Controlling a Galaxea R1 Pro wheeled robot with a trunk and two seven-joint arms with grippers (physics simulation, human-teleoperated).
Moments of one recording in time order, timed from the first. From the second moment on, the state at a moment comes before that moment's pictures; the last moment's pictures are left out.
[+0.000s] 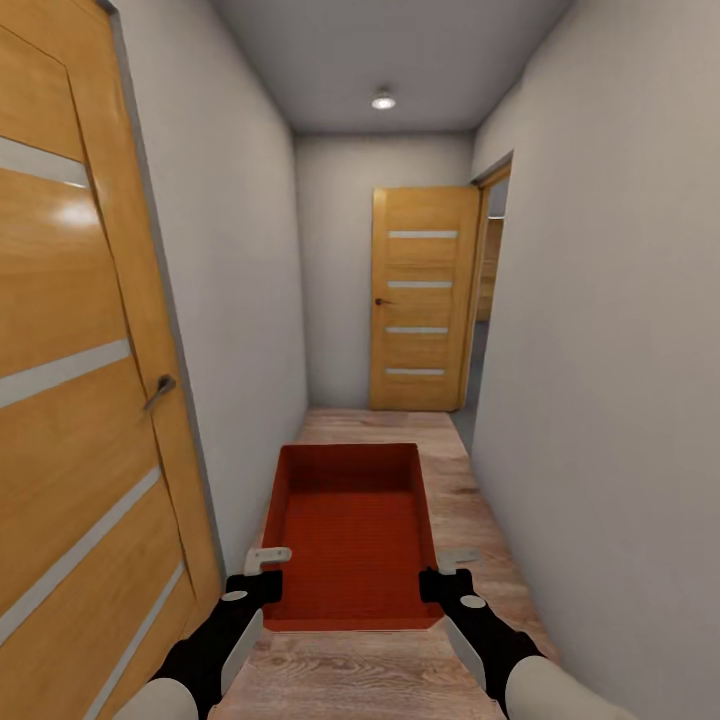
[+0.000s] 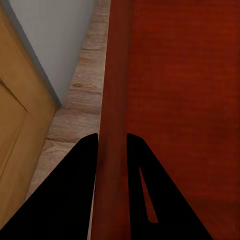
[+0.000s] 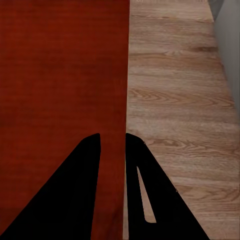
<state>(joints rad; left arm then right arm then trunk) -0.53 -0.07 -0.11 -0.55 0.13 0.18 0.23 -0.63 0.10 0.16 -0.30 -0.08 -0.05 -0.10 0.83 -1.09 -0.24</state>
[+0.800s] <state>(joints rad) -0.53 -0.07 -0.11 -0.55 0.13 0.18 0.23 -0.63 0.10 0.16 -0.30 -0.08 -0.04 -0.10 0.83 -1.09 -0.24</state>
